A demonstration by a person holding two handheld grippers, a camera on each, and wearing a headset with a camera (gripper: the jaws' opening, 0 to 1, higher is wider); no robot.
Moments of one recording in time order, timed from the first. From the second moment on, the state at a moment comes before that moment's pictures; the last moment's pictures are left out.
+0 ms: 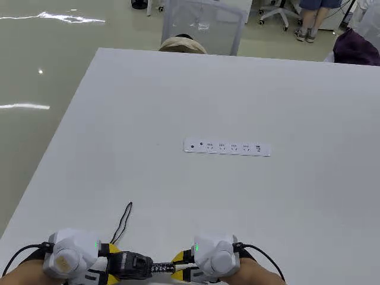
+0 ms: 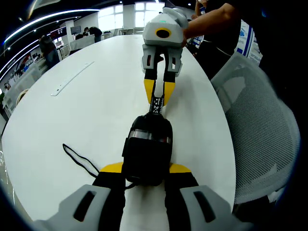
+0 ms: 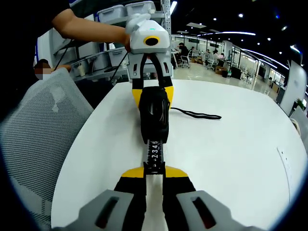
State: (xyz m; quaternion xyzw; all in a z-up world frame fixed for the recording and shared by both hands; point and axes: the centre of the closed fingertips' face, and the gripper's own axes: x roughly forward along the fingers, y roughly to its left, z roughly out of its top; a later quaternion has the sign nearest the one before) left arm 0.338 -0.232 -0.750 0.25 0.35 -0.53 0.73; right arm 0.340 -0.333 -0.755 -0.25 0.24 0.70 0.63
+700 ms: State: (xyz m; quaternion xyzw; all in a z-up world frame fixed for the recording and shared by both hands) left arm 0.338 -0.233 -0.750 0.25 0.36 -0.53 0.73; right arm 0.341 -0.344 -0.754 -0.24 0.24 0.70 0.62
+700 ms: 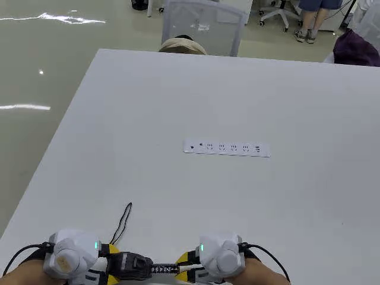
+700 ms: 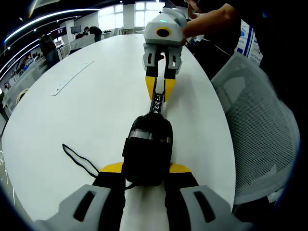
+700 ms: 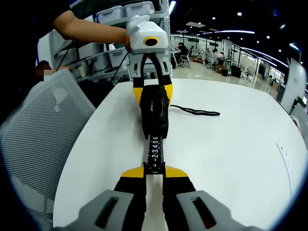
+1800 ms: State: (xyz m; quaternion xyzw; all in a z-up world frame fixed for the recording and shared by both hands) left arm 0.337 -0.234 -0.750 0.25 0.36 -0.53 0.73; right arm 0.341 -0.368 -0.753 -0.24 0.25 0.70 0.62
